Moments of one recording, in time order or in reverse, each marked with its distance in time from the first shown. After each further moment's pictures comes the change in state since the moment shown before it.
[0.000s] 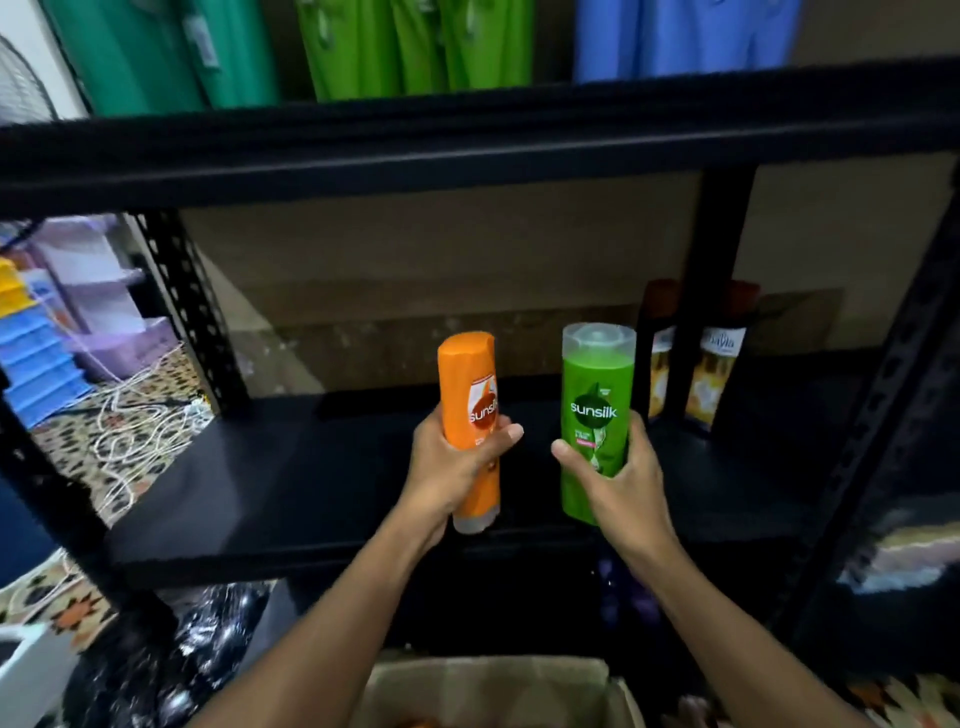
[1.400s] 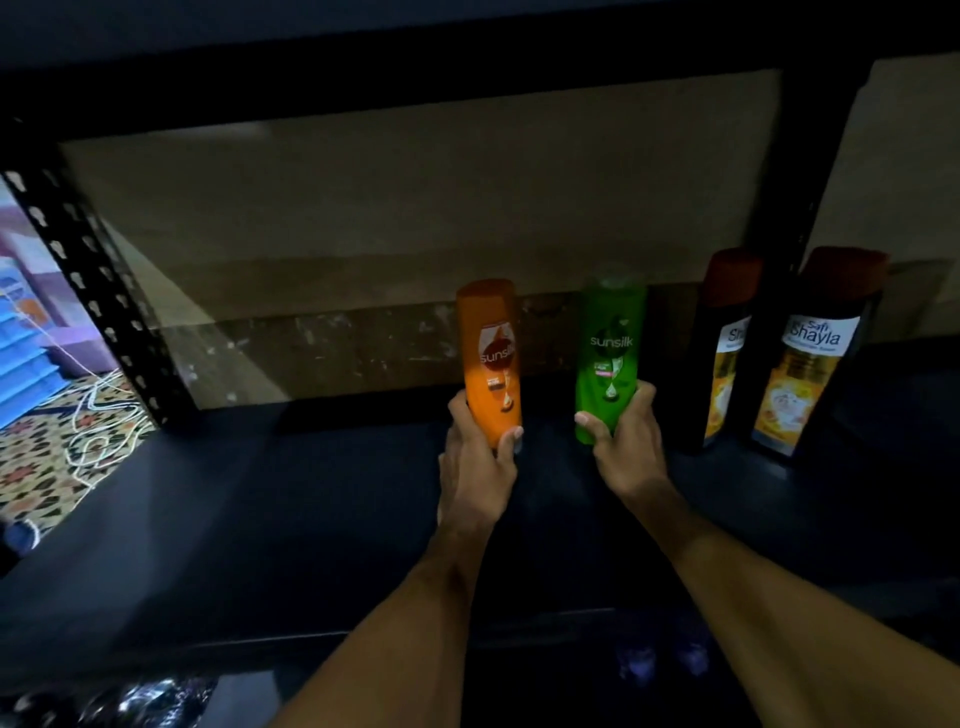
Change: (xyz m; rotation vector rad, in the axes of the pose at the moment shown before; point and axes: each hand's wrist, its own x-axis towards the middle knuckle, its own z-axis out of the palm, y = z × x) left_hand 0.150 -0.137 0.040 0.509 0.188 0.061; right_hand 0.162 0.125 0.052 -0.379 0.016 0.054
